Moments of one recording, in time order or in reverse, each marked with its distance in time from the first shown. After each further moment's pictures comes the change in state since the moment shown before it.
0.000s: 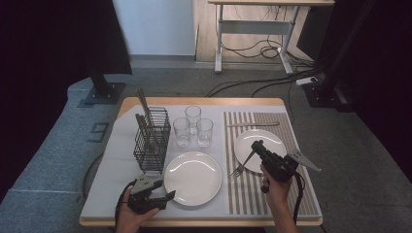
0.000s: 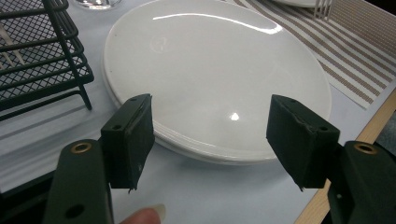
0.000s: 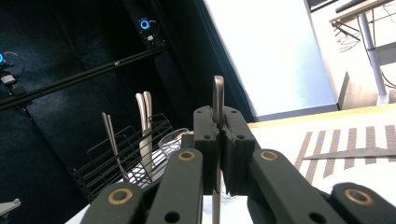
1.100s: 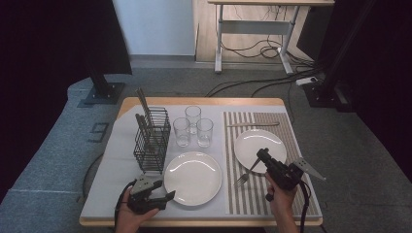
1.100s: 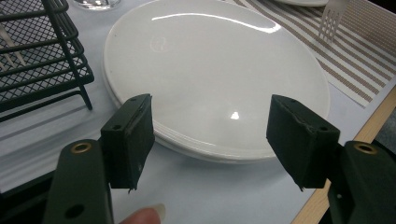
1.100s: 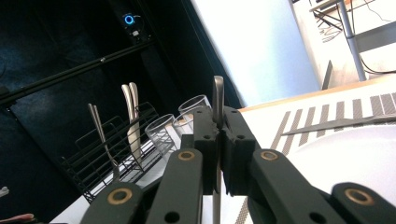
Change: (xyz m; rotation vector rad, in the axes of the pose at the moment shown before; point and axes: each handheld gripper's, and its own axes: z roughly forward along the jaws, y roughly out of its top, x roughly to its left) left arm -0.001 0.001 -0.001 0.006 0.000 0.006; right arm -0.010 -0.016 -0.022 0.020 -0.055 0.034
